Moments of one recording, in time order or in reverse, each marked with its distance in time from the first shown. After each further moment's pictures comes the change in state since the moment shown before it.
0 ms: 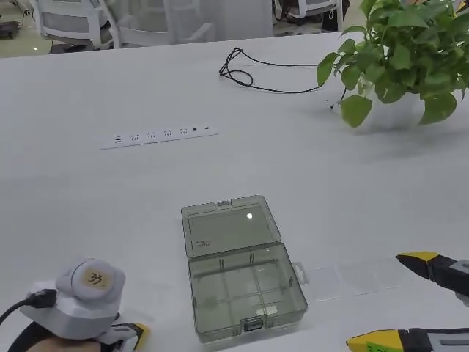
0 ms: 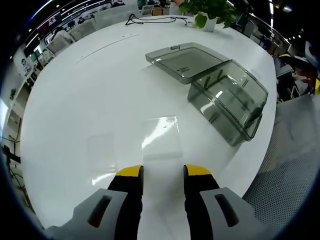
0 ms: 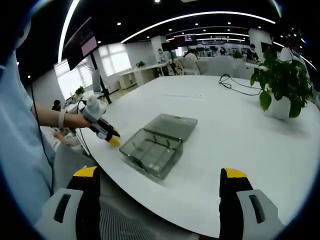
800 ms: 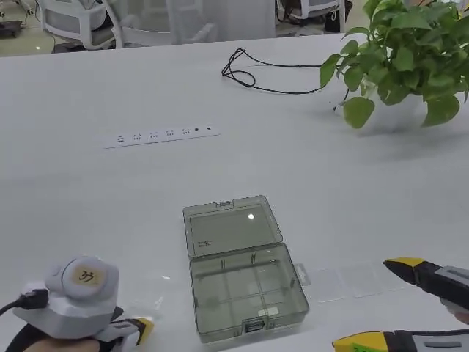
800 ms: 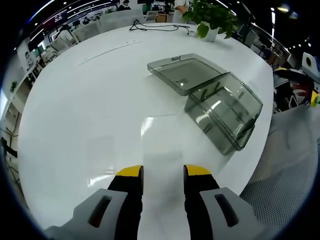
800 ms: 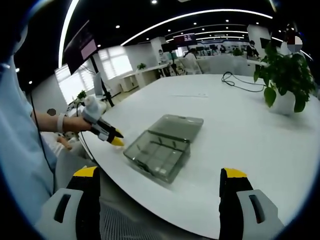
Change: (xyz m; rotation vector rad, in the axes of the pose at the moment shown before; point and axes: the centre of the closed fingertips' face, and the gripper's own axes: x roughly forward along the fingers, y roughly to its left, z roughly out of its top) left arm -0.013 -0.007 0.013 -0.052 -0.074 -0.026; right arm 0.018 0.012 0.001 0.039 -0.014 0.034
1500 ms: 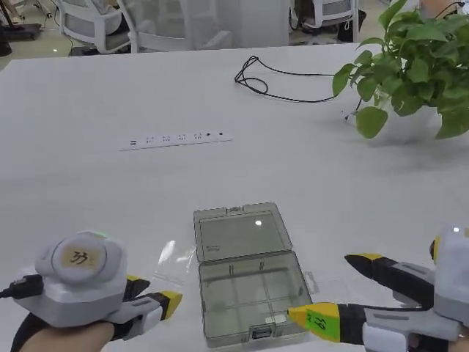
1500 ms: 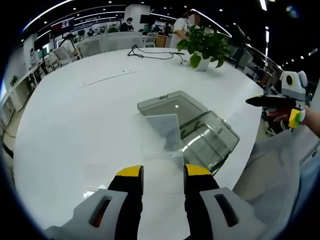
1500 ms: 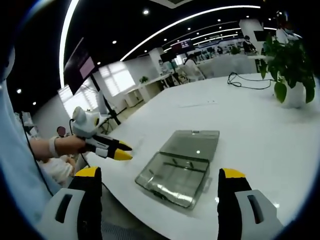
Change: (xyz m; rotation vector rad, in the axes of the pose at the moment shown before) left arm -0.037 -0.034 0.060 -0.053 -0.213 -0.077; right arm 0.047 0.015 0.043 0.140 -0.119 0.080
